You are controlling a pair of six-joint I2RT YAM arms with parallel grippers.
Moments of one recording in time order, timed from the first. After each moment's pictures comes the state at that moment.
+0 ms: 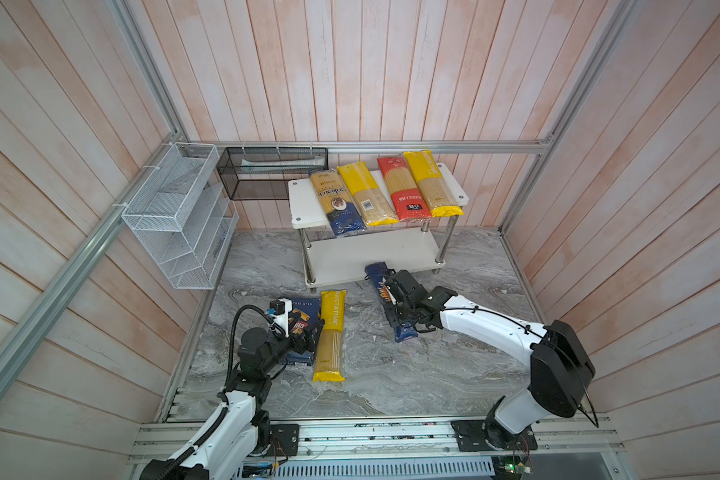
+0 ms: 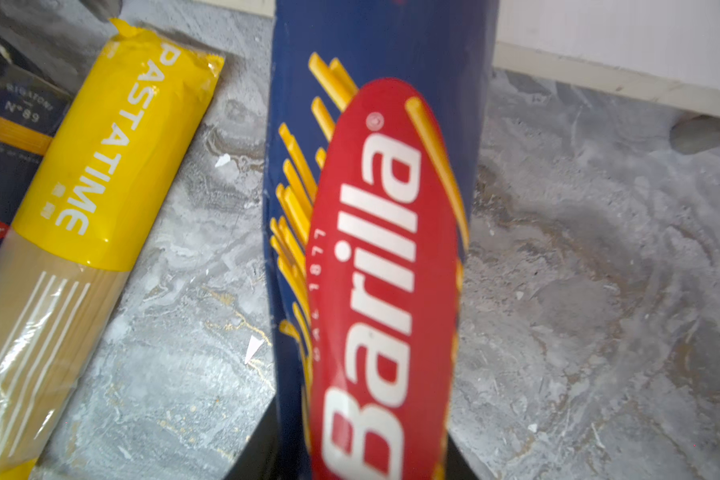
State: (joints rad) left arm -0.16 0.82 0.13 0.49 0.49 -0.29; right arm 0.77 1.59 1.17 -0.59 0.18 0.31
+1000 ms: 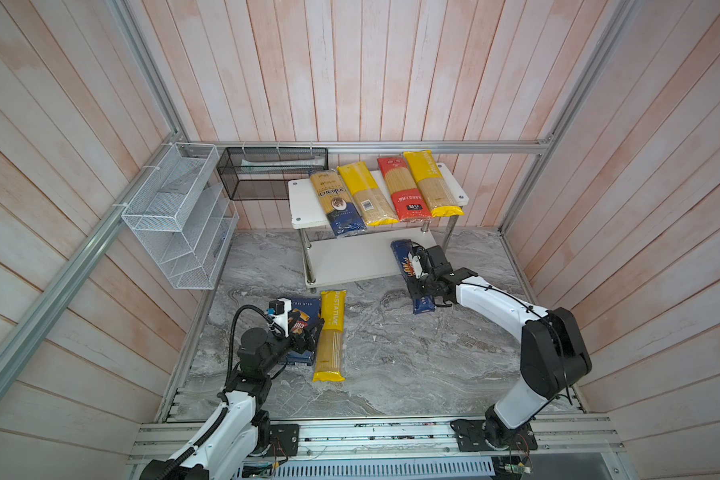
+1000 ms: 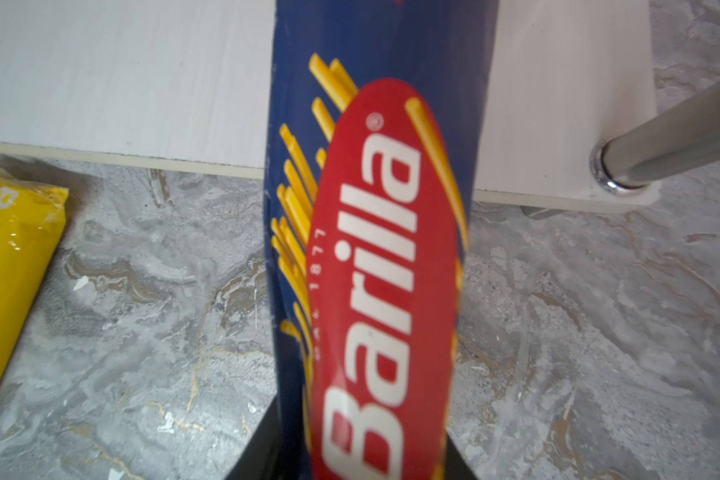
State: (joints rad) left arm -0.16 0.81 0.13 0.49 0.47 -0.29; right arm 0.47 1.70 1.21 -0.45 0.07 0.14
